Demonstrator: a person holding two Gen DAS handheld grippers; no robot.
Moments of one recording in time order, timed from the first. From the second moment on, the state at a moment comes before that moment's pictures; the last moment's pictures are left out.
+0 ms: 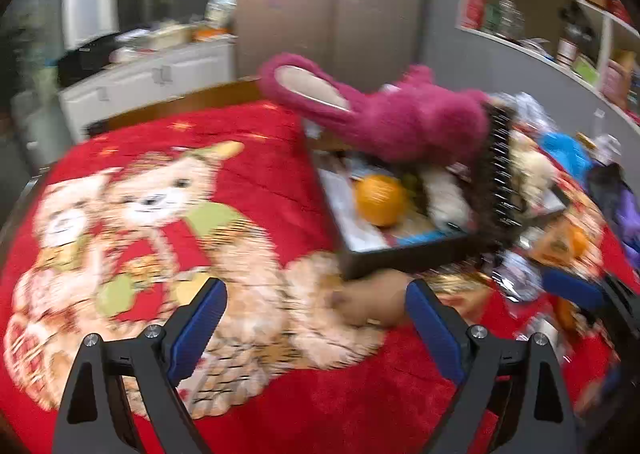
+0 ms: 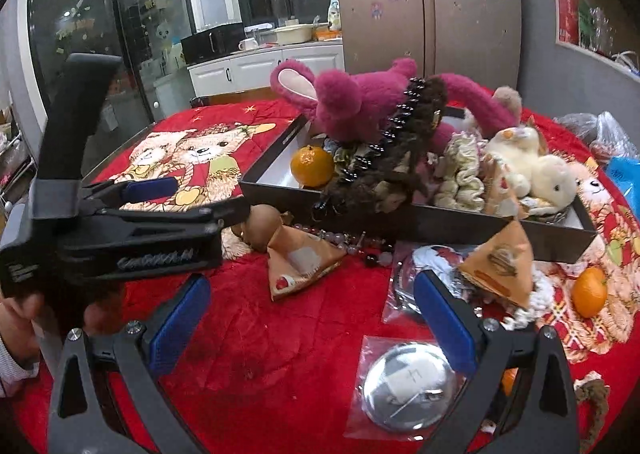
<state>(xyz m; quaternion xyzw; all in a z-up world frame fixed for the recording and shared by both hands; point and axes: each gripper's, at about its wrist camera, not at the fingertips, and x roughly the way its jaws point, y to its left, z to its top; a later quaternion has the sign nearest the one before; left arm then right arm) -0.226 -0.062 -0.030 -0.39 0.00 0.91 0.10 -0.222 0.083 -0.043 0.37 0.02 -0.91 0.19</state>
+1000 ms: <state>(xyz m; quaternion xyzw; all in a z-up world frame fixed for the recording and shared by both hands) -0.229 -0.045 -0.046 -0.42 0.01 0.90 0.15 -0.243 0.062 -0.064 0.42 0.05 -0.89 0.17</state>
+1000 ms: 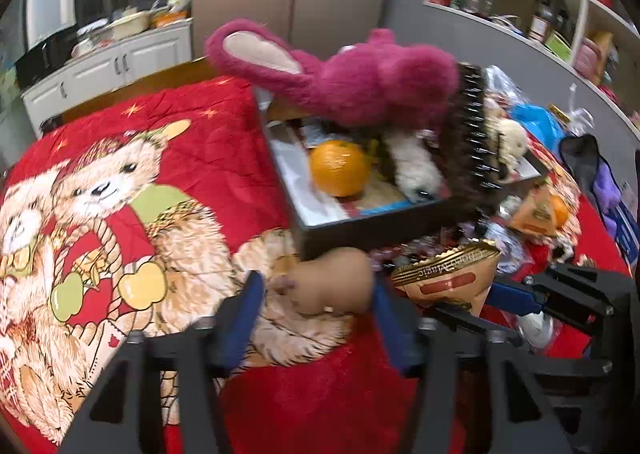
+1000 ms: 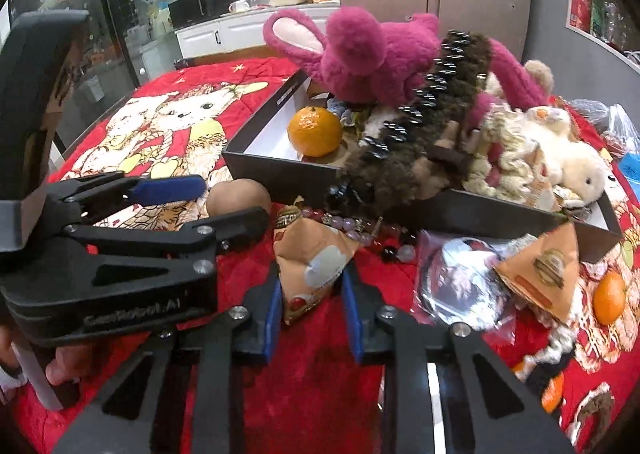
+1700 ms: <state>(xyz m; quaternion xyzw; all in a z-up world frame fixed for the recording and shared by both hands) -0.191 -0.054 0.000 -0.32 0.01 0.94 0.13 -0.196 0.115 -0.007 0.34 -0.01 -0.92 0.17</state>
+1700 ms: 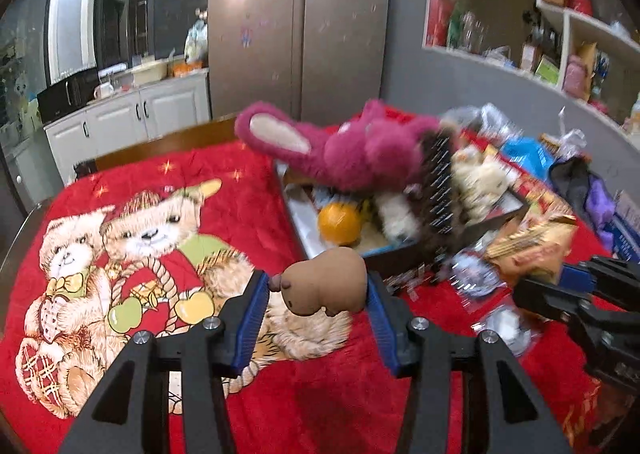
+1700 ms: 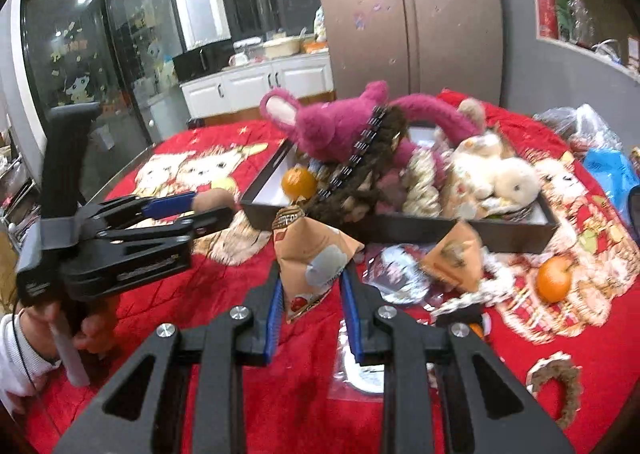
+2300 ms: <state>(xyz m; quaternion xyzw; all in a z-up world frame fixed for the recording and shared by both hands) -0.181 -0.041 -0.003 -0.32 0.01 0.94 0.14 -0.201 0.141 -0.004 0.34 -0.04 -0.93 0.17</state>
